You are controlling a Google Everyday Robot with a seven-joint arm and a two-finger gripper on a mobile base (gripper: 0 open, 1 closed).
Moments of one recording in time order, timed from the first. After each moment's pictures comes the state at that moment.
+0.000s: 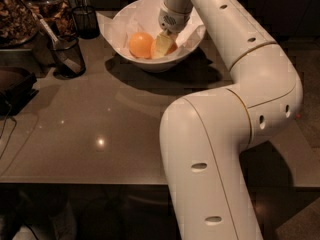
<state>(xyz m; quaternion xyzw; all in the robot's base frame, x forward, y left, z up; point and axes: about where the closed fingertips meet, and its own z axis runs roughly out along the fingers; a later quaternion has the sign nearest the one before) 0.758 -0.033 0.872 -0.55 0.82 0.05 0.15</state>
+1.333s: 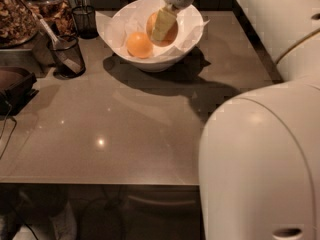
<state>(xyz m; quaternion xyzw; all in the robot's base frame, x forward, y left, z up) 0.727 -0.028 0.968 -0.56 0.79 0.02 0.26</state>
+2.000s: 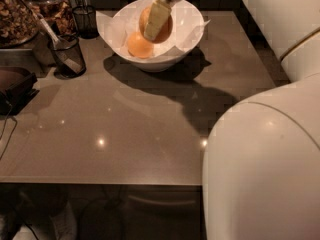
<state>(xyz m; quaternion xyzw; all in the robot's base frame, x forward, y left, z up) 0.711 -0.012 0.993 -0.57 0.78 0.01 0.27</state>
